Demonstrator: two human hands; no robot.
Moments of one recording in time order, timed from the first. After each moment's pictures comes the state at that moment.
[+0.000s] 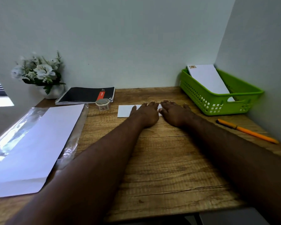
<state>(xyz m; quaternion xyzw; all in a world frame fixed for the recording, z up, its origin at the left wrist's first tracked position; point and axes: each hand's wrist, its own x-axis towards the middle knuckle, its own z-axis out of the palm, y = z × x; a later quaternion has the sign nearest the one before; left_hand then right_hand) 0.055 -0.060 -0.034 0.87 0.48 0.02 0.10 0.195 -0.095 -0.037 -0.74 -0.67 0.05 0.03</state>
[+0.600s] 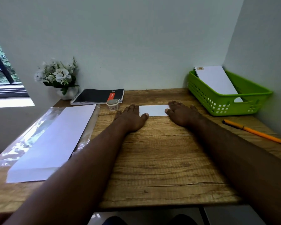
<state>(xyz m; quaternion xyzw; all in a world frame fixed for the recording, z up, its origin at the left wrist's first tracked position) -0.014 -0.063 -0.039 0.81 0.58 0.00 0.09 0.196 -0.097 -0.037 -0.75 -0.66 0.06 0.04</state>
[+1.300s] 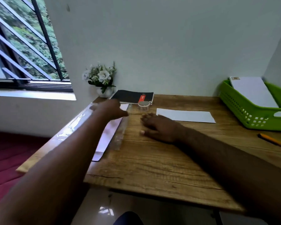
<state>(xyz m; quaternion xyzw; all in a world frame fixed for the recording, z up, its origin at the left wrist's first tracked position) -0.167 -0.071 0.011 0.69 0.72 0.07 0.03 0.052 -0.130 -0.019 -0.46 -0.89 0.04 0.04</state>
